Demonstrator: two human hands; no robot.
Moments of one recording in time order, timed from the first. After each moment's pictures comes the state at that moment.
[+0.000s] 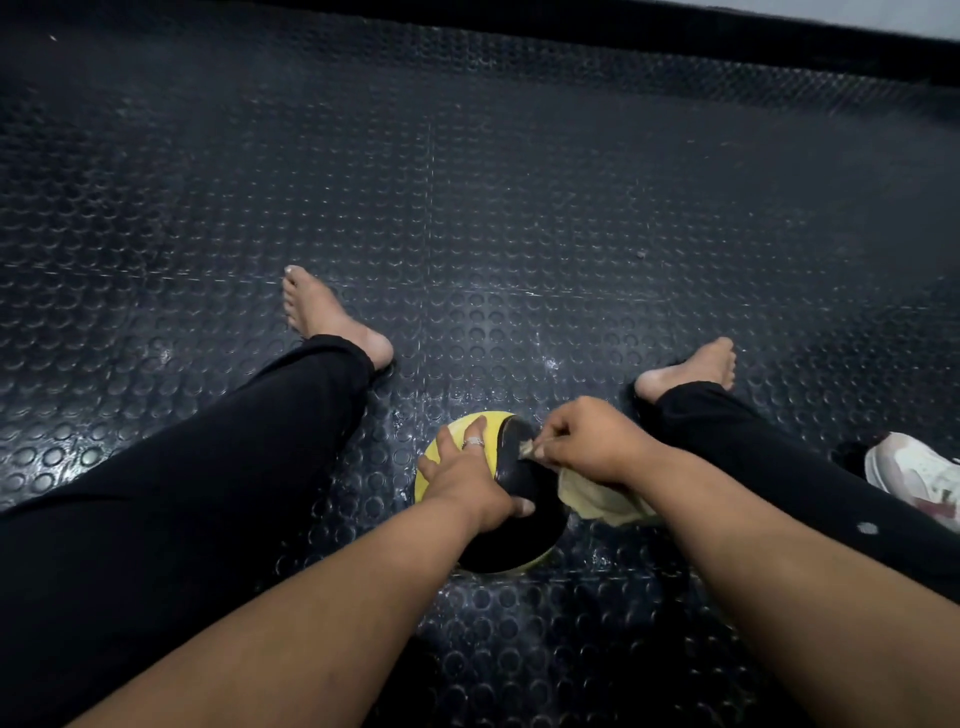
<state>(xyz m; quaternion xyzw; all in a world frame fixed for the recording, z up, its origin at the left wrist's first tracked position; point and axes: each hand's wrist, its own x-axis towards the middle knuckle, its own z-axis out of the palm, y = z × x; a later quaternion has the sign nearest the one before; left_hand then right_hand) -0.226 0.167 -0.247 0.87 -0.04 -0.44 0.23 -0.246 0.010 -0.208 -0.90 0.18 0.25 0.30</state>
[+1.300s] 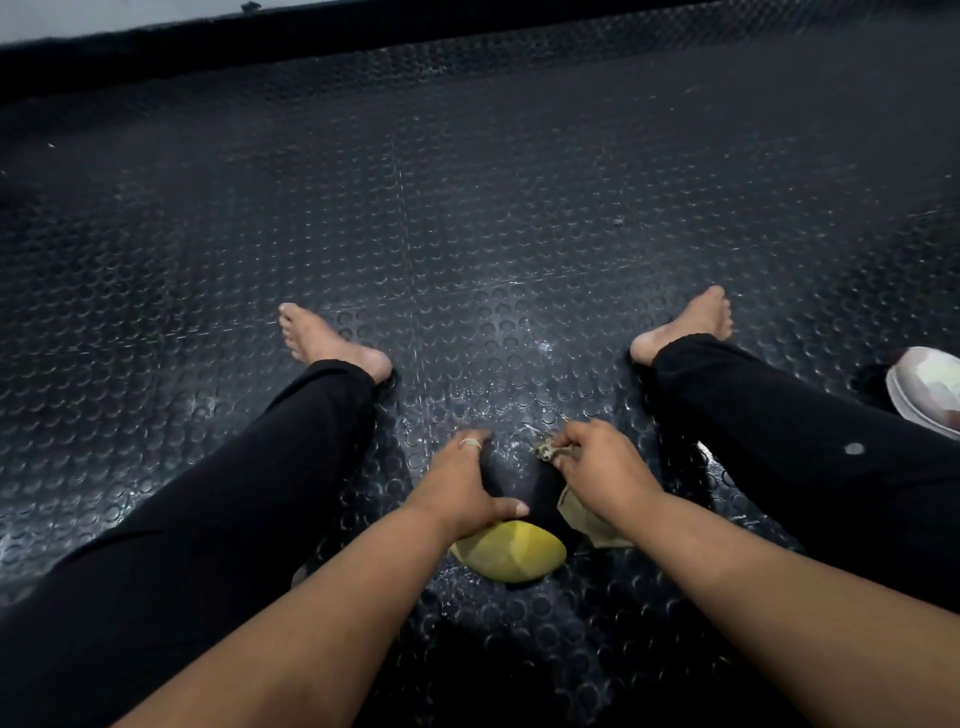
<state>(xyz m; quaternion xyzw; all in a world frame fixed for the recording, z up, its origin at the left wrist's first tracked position) -0.233 0.186 -0.231 0.89 -0.19 -0.38 0.19 -0.312 0.026 -0.234 -0.89 0.29 0.11 0.32</state>
